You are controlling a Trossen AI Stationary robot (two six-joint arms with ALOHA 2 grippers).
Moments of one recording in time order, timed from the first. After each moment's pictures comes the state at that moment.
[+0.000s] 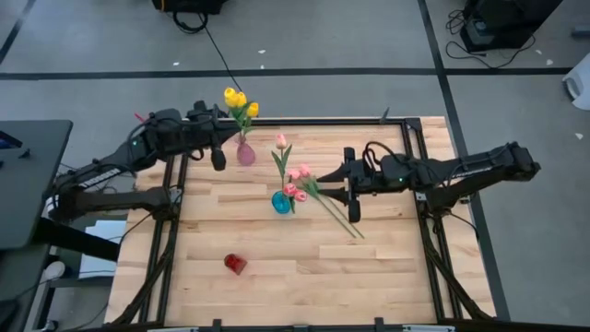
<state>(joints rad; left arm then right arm) 0.45 0.81 0.92 -0.28 0.01 0.15 0.11 1.16 0.93 0.09 0.11 0.14</state>
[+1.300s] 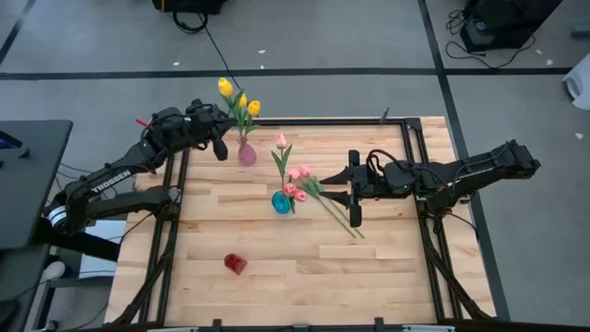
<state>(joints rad) 0.68 0.80 0.71 -0.04 0.11 0.12 0.19 1.14 0.93 0.07 0.25 0.11</state>
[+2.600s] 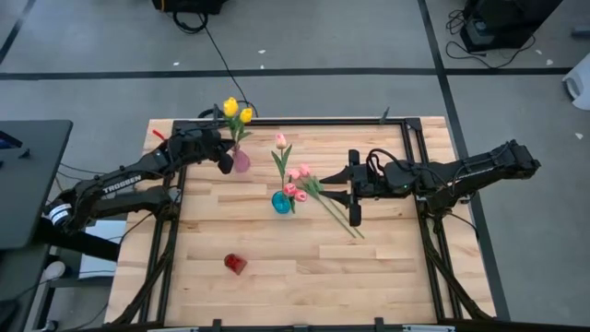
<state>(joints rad) 0.68 0.82 0.47 -0.09 0.01 -0.04 0.19 1.14 0.93 0.07 0.25 0.11</state>
